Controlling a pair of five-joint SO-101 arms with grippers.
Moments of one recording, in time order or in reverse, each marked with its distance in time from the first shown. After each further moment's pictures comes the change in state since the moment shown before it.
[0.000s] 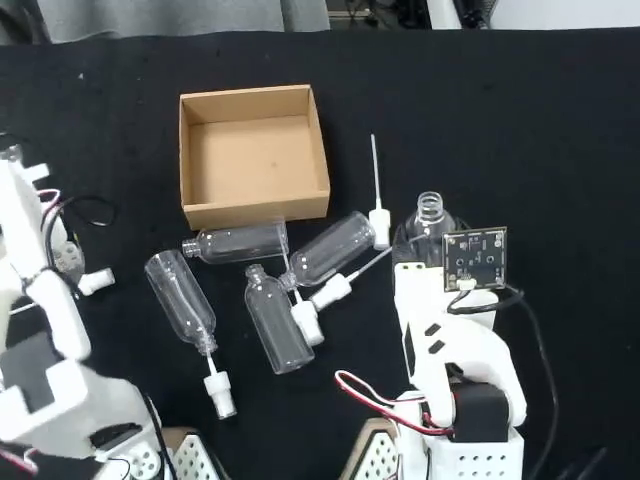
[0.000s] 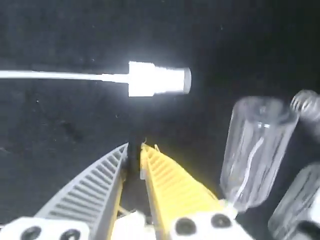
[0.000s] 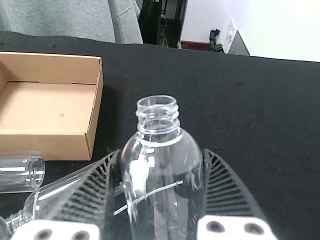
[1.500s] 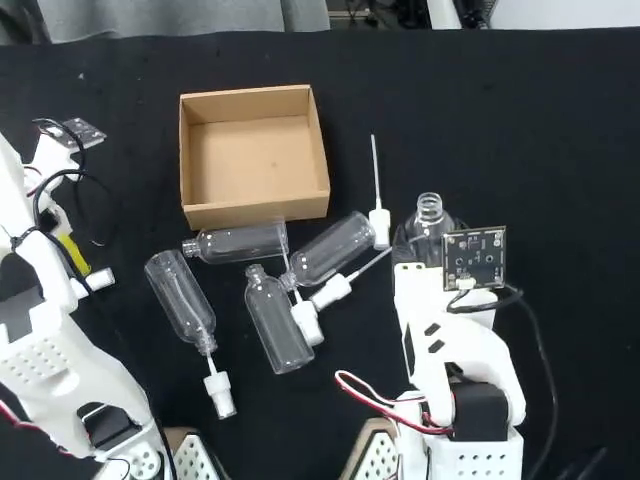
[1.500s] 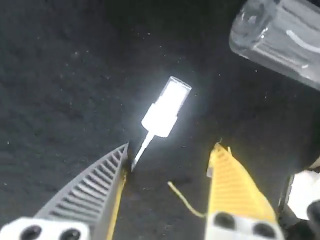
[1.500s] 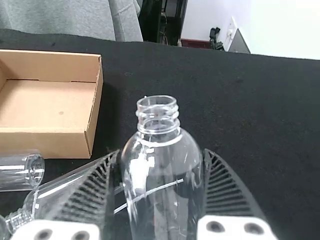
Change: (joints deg) left arm -0.4 17.1 -24.3 5.0 -64.9; right arm 0.0 0.0 0.4 0.0 0.0
